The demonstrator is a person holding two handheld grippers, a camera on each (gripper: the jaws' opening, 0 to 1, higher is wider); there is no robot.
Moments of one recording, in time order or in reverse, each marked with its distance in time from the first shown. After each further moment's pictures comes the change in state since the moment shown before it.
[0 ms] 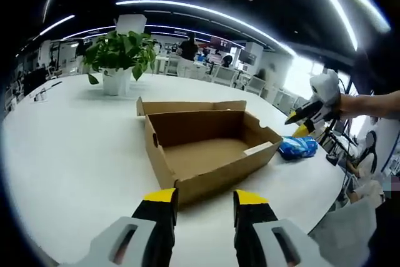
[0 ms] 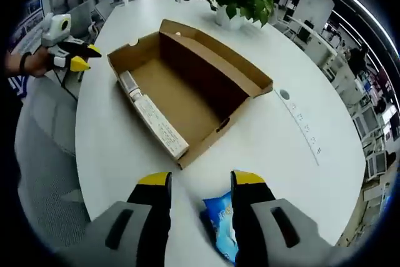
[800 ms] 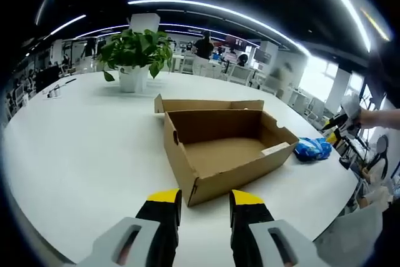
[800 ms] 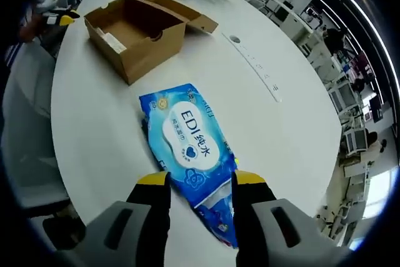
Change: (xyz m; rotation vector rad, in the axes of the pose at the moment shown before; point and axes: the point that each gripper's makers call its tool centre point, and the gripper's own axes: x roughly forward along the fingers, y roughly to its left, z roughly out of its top) left arm -0.007 0.016 0.000 -0.021 0.009 0.109; right arm -0.071 -0.079 -0.134 0.029 0.160 -0.185
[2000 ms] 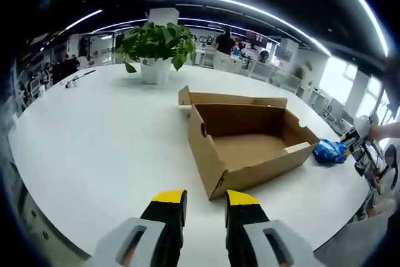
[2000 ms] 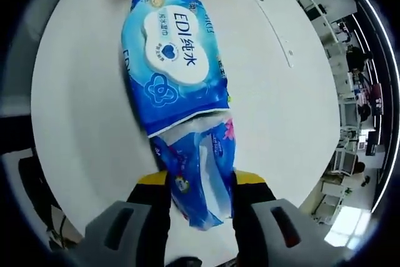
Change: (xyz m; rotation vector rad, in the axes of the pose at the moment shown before) left arm -0.007 0.025 -0.006 -0.050 0.037 0.146; right arm 0.022 -0.054 -0.116 -0.252 0.246 -0.015
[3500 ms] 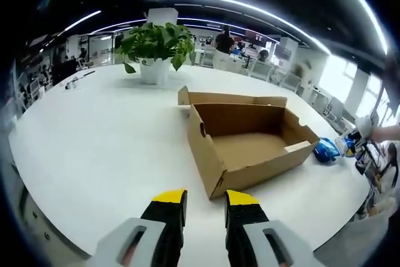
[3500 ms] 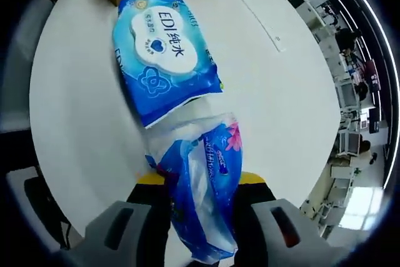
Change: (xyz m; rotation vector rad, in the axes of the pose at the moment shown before) left arm 0.001 0.001 -0.001 0.007 0.005 0.008; right arm 0.008 0.004 -0.013 0.121 -0.016 -0.002
